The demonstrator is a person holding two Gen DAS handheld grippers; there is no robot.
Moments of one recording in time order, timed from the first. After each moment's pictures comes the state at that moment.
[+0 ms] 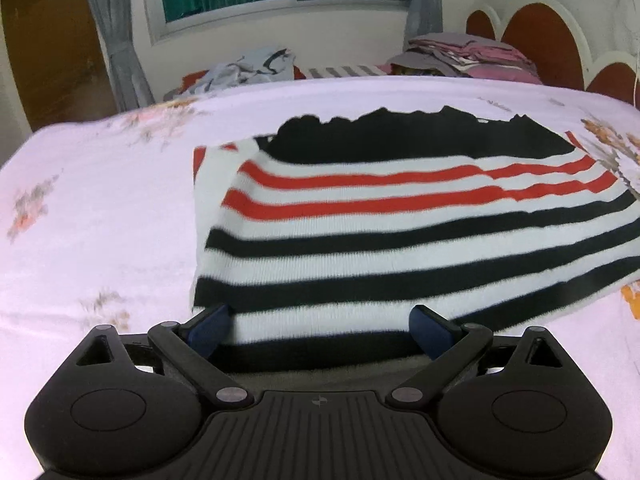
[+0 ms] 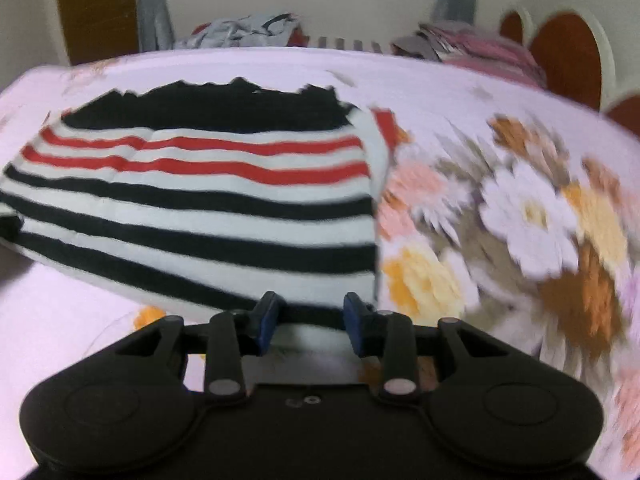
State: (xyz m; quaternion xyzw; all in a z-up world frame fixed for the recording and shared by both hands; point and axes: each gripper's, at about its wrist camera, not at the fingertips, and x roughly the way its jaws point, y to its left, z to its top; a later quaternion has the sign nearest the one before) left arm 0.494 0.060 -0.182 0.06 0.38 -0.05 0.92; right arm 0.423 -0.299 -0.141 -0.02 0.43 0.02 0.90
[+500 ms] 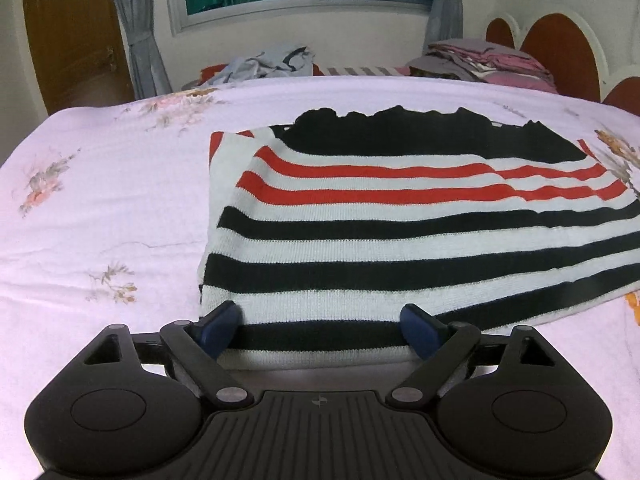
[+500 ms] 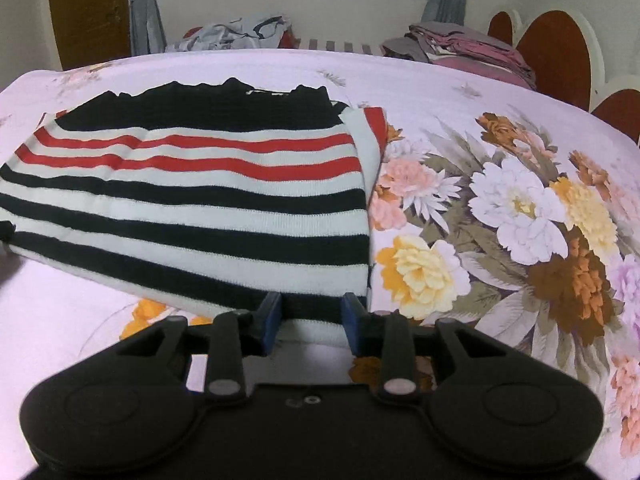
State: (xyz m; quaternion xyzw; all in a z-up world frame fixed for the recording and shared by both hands) left arm 0.491 0.060 -0.189 0.04 0.38 -0.03 0.92; right arm 0.424 -0.294 -0.141 -0.03 0.43 0.00 0.90
